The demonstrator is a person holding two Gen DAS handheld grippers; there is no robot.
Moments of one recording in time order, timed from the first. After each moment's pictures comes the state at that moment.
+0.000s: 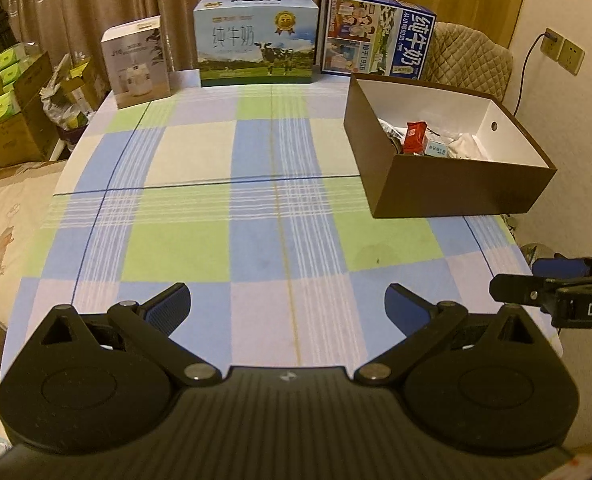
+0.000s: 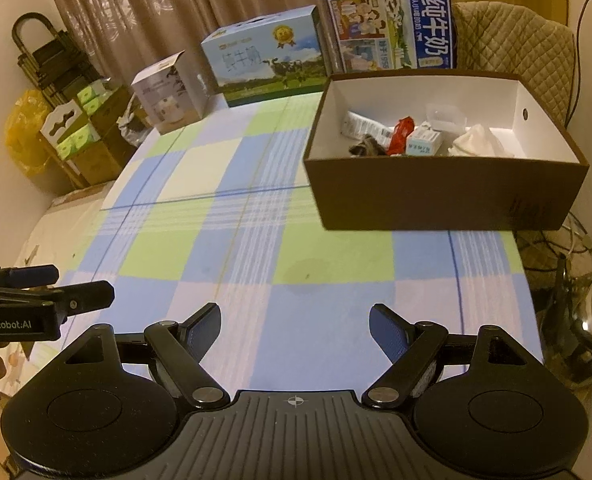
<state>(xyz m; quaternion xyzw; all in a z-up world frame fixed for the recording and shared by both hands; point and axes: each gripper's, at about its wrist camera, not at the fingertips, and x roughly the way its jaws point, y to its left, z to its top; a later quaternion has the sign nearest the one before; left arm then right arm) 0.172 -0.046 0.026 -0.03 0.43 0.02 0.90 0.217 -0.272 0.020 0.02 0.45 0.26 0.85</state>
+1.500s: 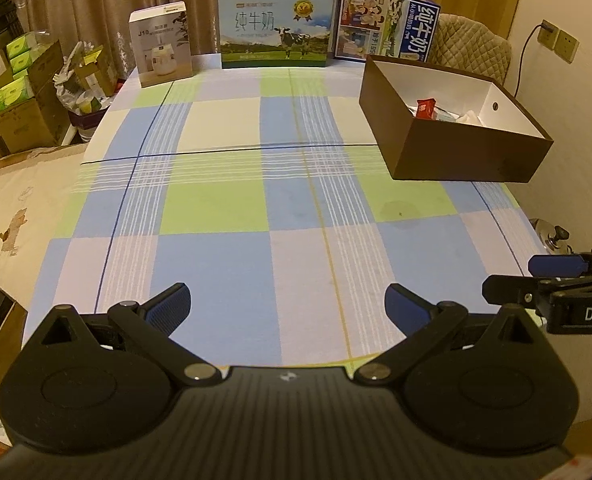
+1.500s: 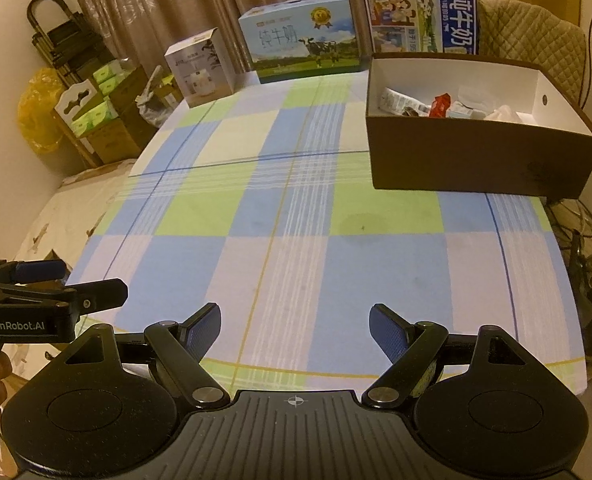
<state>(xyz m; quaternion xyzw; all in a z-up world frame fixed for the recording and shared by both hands) 0.109 -0.010 0.017 -0.03 0.44 0.02 0.90 0.152 -0.230 0.010 0.01 0.46 0.26 0.85</state>
